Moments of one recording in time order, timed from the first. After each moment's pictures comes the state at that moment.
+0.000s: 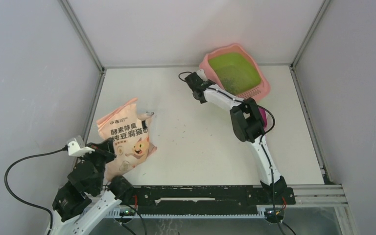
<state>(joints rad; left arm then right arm) -0.71 0.01 0.68 -0.85 -0.85 -0.64 0.60 2.42 2.07 -0.71 0.63 0.18</state>
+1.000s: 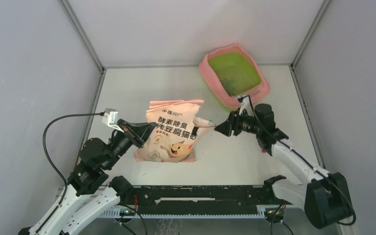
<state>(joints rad) -0.71 0.37 0.70 -0.28 -0.08 -0.53 0.29 1.13 0.64 -0.01 -0.68 0.36</state>
